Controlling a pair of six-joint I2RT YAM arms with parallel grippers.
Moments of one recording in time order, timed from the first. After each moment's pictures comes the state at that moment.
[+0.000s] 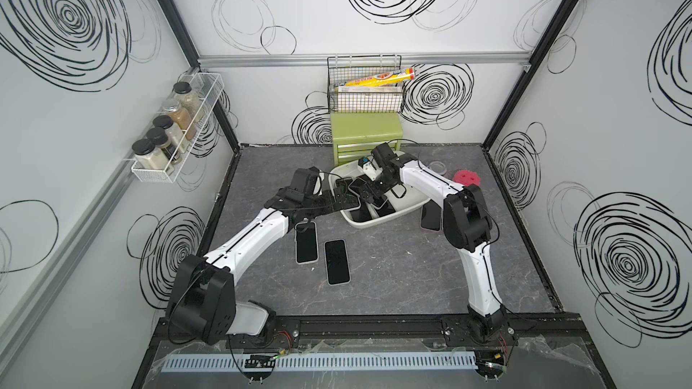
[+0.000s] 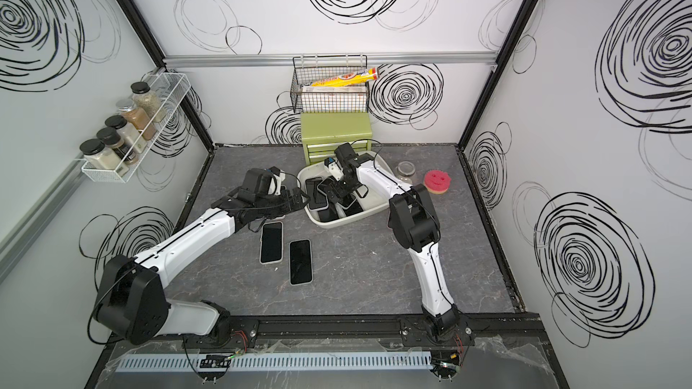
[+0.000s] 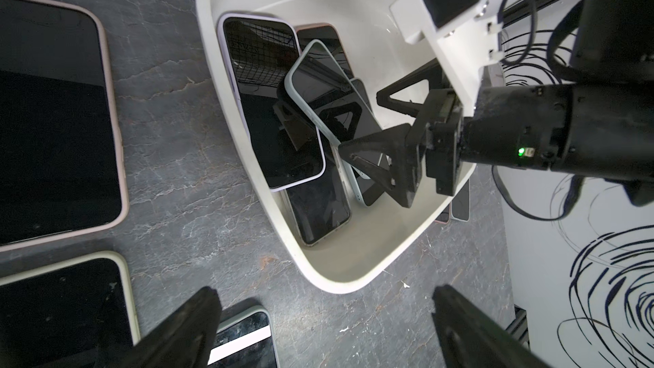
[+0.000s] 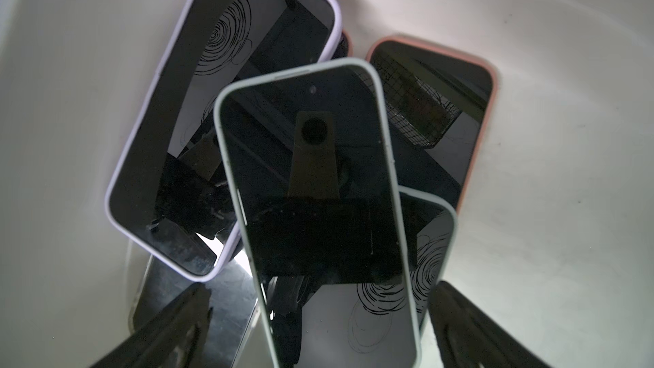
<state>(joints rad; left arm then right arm) -0.36 1.40 0.99 -0.38 0.30 -0.62 0.55 2.25 1.90 -0.81 -0.16 -0.15</state>
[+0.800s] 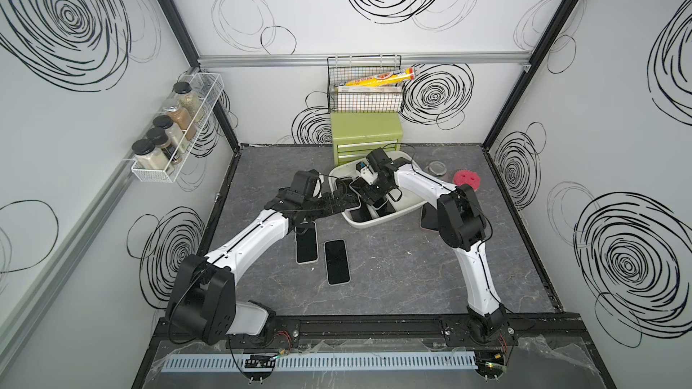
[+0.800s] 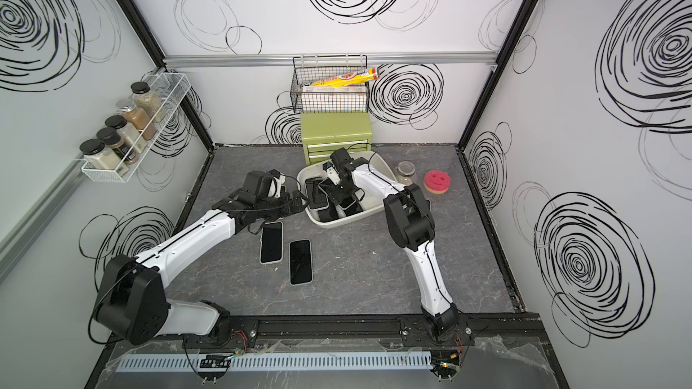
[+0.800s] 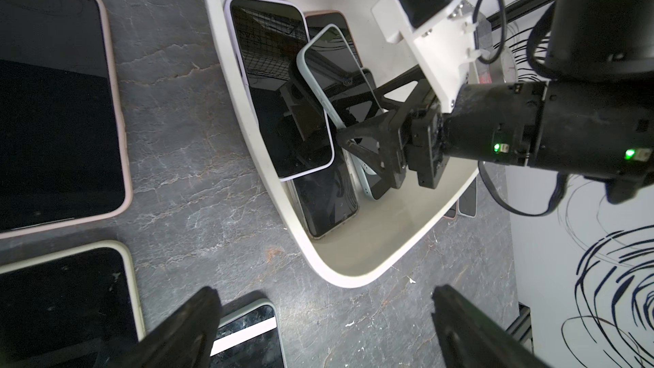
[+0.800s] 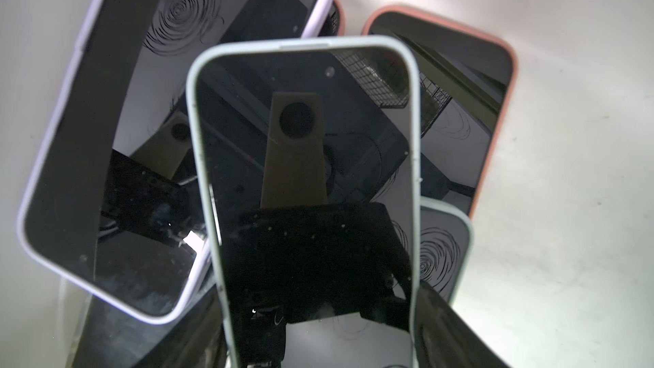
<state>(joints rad) -0.36 1.40 0.97 -0.37 0.30 -0.62 0.57 2.27 1.89 -0.79 -0.06 -0.12</state>
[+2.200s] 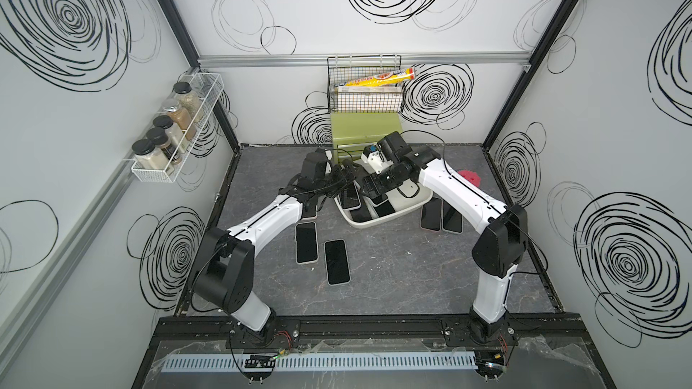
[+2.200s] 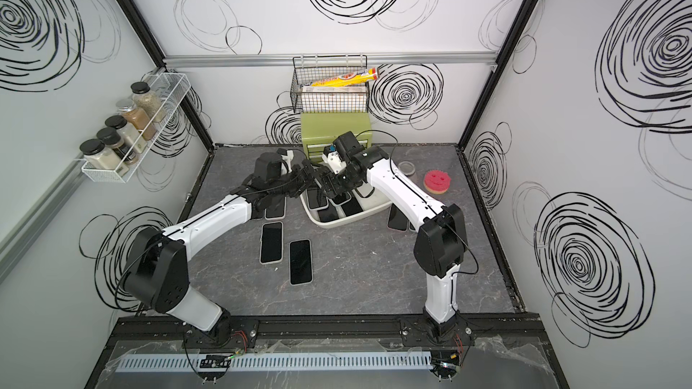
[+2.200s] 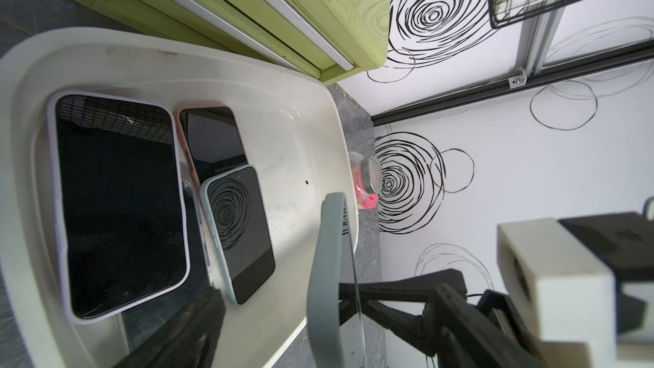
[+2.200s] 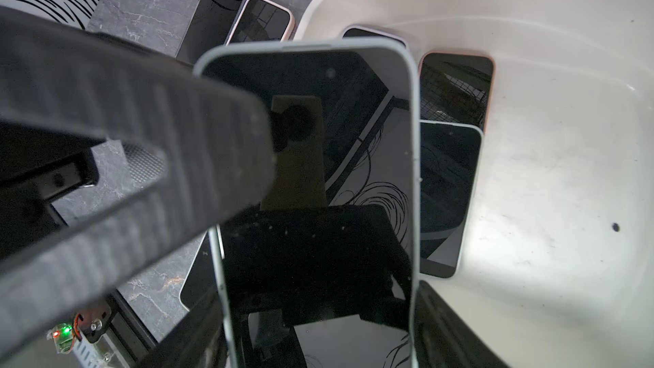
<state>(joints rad) -0.39 1.60 1.12 0.02 0.36 -1.01 0.62 1.90 1.84 -0.98 -0.25 0.11</state>
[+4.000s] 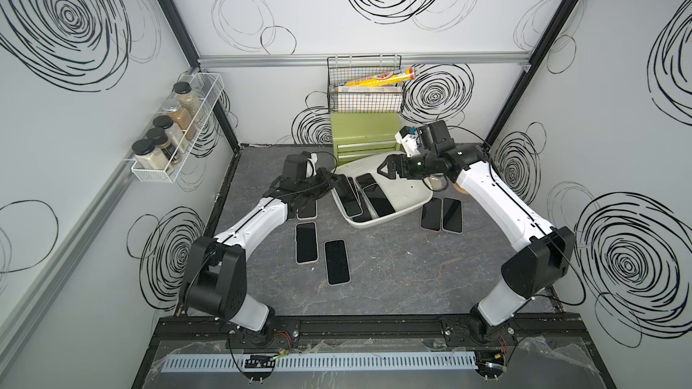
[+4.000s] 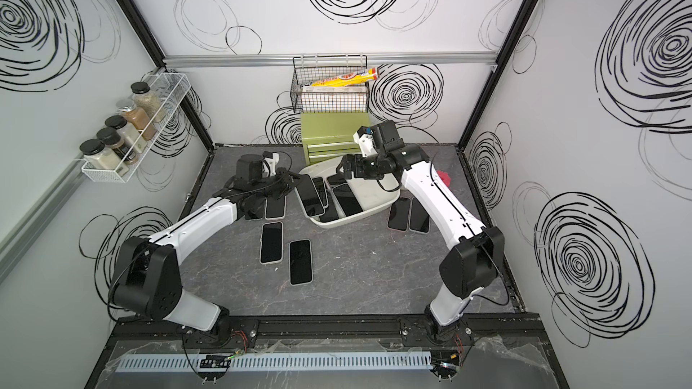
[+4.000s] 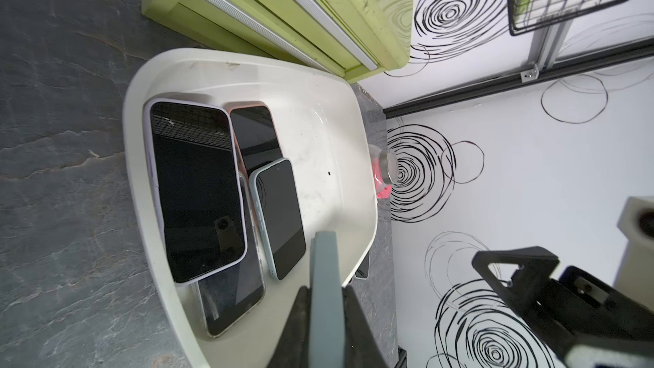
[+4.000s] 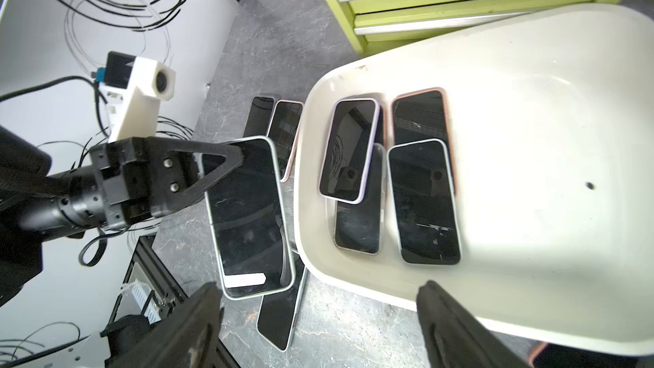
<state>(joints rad) -0.25 1.52 1.05 -0.05 0.52 -0.91 0.40 1.64 1.65 -0.83 -0.39 0.37</state>
